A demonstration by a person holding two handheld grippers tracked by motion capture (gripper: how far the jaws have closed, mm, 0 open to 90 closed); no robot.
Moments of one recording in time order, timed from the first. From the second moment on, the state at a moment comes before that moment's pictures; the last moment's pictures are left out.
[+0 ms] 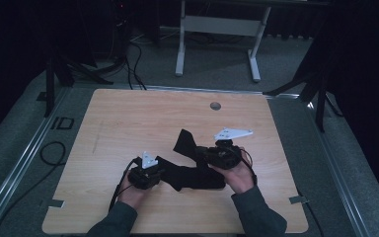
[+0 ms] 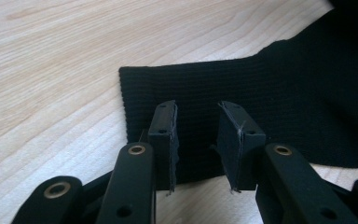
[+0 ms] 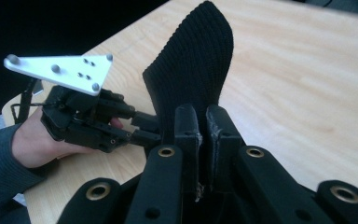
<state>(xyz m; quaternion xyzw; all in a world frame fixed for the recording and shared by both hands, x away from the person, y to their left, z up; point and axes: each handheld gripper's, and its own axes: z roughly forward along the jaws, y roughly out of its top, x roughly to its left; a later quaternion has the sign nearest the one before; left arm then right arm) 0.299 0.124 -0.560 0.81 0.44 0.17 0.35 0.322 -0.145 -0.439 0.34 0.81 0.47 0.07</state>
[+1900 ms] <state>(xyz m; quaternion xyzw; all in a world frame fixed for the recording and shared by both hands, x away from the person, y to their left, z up) 0.295 0.147 -0.547 0.79 0.45 0.18 0.38 0.320 -0.060 -0.531 0.39 0.84 0.38 0.00</state>
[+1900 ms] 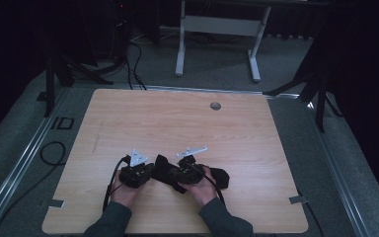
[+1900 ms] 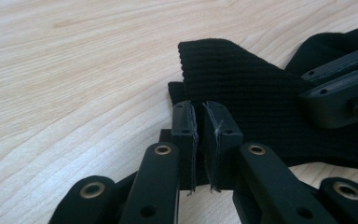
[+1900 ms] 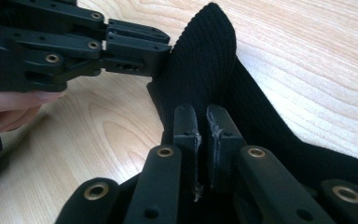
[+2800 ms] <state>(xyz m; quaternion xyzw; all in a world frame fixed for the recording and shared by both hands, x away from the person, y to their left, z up) 0.294 0.132 -0.553 0.81 0.44 0.19 0.33 0.322 -0.060 -0.534 0.38 0.84 0.39 -0.02</state>
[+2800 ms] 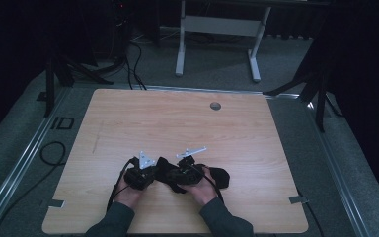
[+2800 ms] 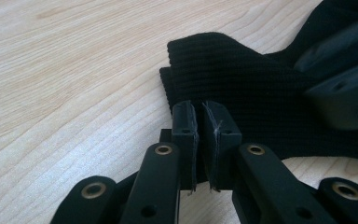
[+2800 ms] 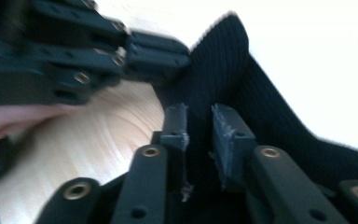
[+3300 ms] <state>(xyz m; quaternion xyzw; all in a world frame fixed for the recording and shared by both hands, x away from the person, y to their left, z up) 0.294 0.133 -0.553 0.81 0.44 0.19 0.34 0.327 -0.109 -0.494 0.38 0.84 0.39 0.06</state>
